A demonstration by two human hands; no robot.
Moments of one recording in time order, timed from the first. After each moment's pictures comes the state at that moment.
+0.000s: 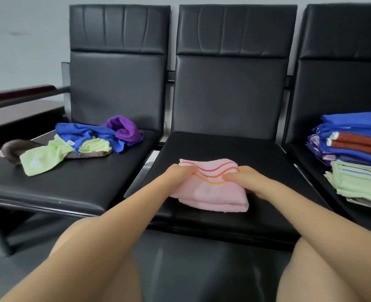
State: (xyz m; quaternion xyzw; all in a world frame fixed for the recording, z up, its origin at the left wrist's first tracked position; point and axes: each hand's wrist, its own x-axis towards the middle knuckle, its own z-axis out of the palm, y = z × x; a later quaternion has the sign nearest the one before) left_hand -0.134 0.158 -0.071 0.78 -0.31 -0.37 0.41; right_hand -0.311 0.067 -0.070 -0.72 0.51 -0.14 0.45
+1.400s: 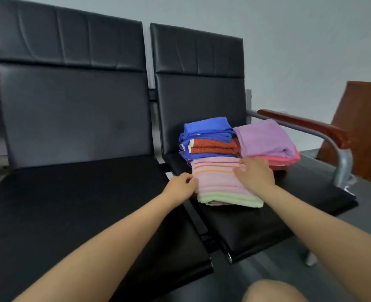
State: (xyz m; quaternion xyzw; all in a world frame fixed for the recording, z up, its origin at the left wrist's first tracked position) left_hand -0.414 -0.039 -0.084 0.60 -0.67 -0.31 0.30; right_hand -0.634 -0.053 -0.058 -0.63 0.73 -0.24 -0.02
